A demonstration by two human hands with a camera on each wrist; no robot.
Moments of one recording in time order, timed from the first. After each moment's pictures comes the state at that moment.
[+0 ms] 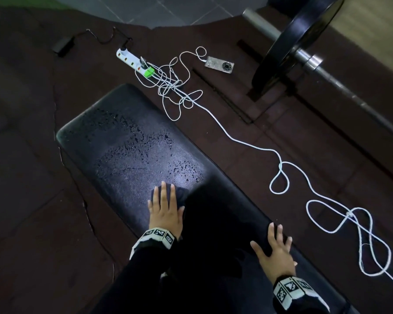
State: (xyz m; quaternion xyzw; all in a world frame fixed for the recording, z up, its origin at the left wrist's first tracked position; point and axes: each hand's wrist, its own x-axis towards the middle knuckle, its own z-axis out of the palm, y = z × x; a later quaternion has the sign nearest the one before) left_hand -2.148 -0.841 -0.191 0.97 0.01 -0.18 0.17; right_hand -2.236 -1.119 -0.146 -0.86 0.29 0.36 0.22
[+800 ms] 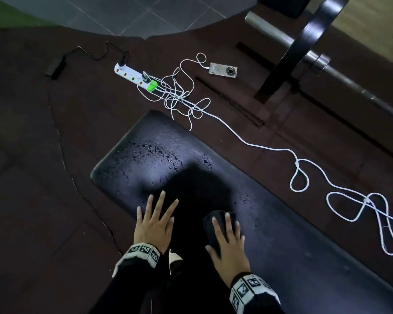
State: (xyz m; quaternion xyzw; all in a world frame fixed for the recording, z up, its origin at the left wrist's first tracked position) left_hand -2.068 -0.657 -0.173 0.96 -0.13 -0.23 0.10; right_hand -2.154 -0.866 -0.147 -0.91 0.10 0.33 0.24
